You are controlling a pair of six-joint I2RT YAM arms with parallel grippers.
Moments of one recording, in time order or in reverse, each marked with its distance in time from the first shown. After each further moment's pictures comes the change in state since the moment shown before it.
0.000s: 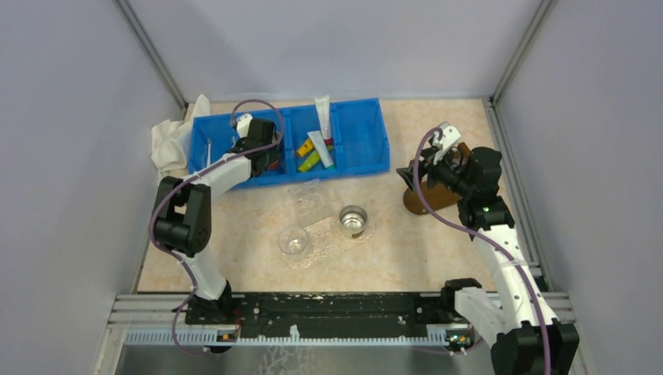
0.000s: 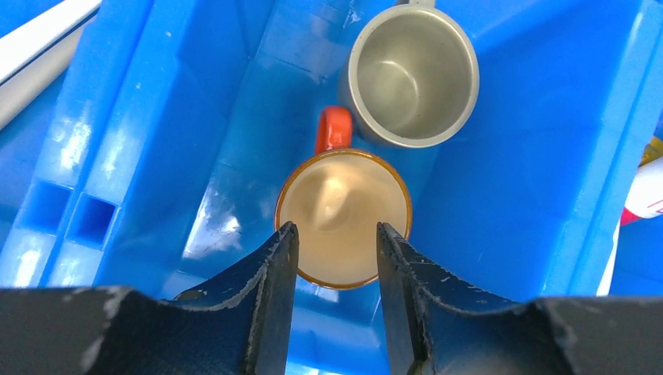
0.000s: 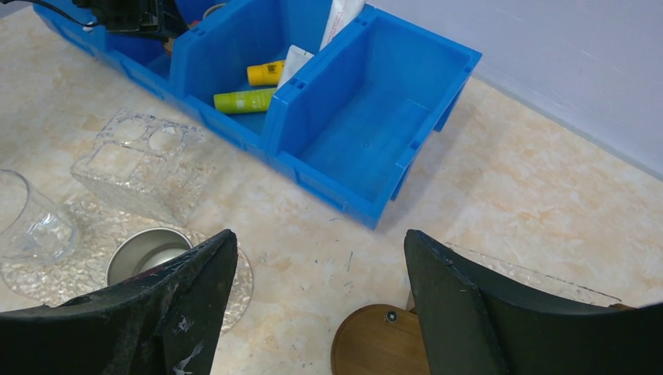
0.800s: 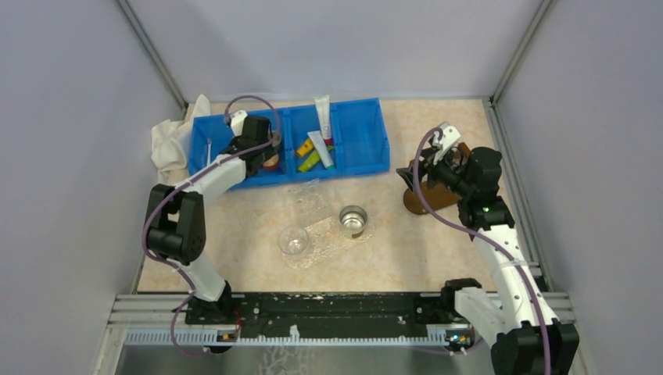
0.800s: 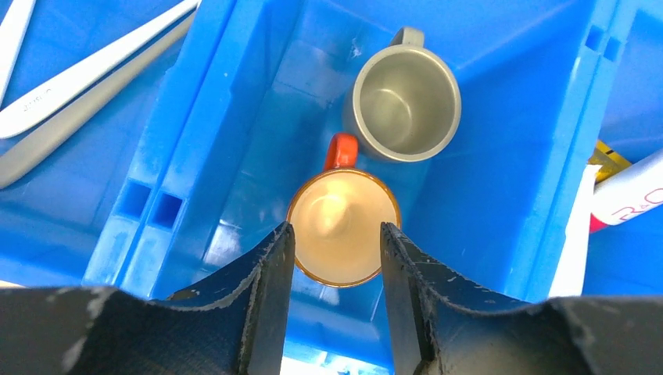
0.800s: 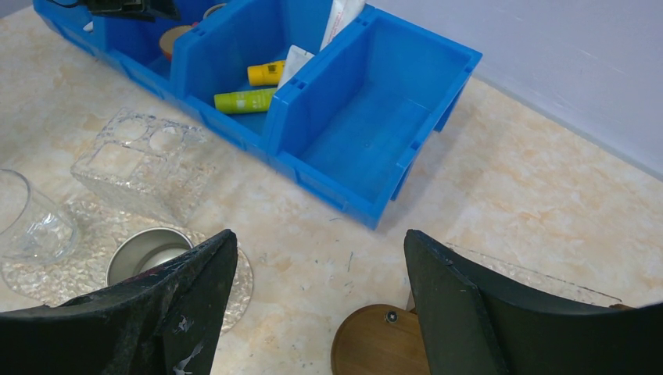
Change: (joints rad) left arm 0.008 -0.072 -0.010 -0.004 -0.027 0.028; right arm 0.000 0.000 0.000 0.000 -0.002 0.000
